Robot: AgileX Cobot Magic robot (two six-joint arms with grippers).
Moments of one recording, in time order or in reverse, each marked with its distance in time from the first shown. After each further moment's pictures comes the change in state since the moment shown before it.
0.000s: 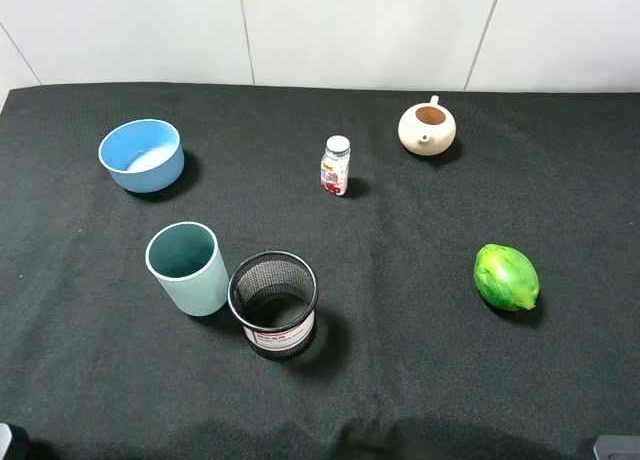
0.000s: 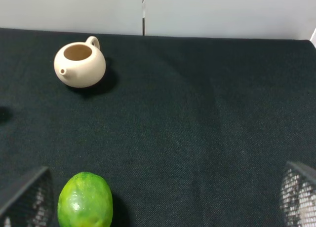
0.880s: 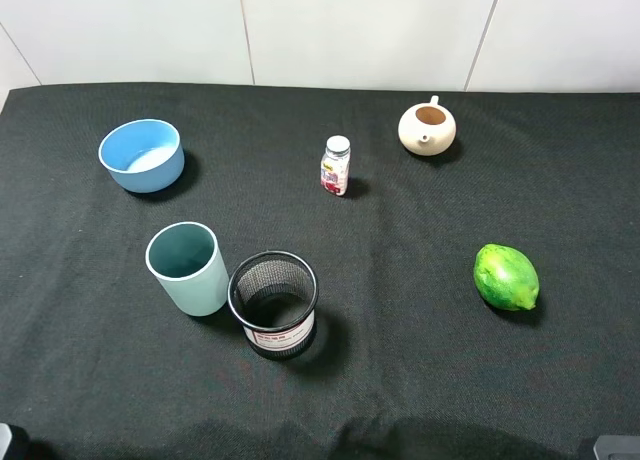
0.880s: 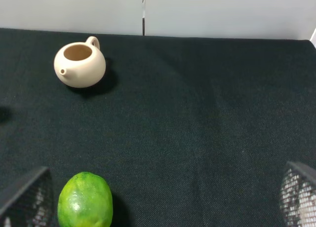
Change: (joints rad) left arm -0.017 0.000 0.000 0.000 0.000 0.000; right arm 0.000 0.000 0.000 0.000 0.000 0.000
